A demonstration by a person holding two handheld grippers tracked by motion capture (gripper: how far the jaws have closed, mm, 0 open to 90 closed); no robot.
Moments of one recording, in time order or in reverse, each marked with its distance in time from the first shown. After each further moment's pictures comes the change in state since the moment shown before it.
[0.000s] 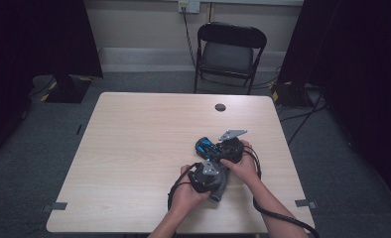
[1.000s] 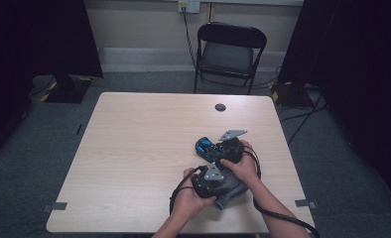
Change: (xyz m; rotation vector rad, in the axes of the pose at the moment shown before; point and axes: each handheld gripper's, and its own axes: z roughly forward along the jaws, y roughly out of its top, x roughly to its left) left arm -0.023 0.009 -0.015 -0.101 -0.081 0.043; right arm 0.000 0.000 0.000 -0.007 0.000 -0.010
